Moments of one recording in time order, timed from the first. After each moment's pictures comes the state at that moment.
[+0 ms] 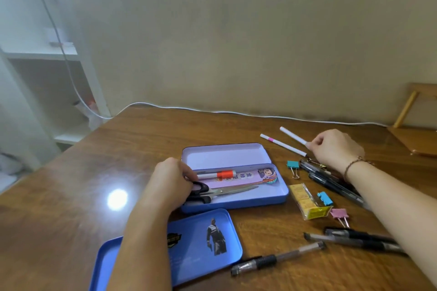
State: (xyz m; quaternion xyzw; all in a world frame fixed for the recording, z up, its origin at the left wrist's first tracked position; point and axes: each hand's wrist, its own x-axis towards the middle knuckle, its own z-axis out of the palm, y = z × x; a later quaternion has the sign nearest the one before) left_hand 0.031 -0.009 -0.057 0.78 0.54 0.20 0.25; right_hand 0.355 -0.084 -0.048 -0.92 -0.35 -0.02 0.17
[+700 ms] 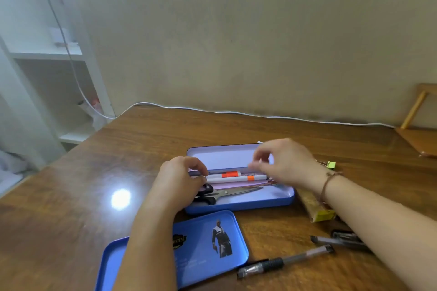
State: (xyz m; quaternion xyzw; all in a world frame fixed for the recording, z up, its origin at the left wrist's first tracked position) left_hand 0.030 -0.007 -0.058 0.80 0.51 0.21 0.25; right_hand 0.262 -0.074 -0.044 -0.72 -0.67 0.00 0.19
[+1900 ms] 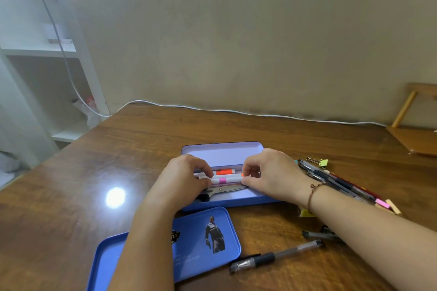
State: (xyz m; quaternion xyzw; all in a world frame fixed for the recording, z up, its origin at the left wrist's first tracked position) left_hand 0.041 -0.013 -0.059 0.83 0.46 0.20 0.26; right_hand 0.241 -0.086 -0.058 -0.69 -0.71 -0.02 0.17
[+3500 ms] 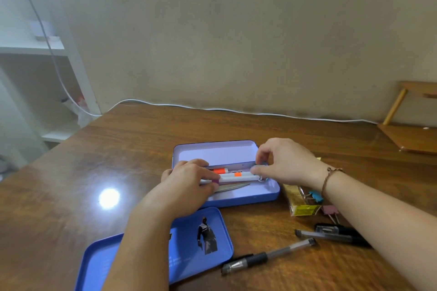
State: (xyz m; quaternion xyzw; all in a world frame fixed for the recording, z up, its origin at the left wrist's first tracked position) left_hand 0.050 -0.027 -0.053 0.88 0.41 0.07 0.21; right_hand 0.279 -0.089 -0.041 -0.76 -0.64 0.04 0.13
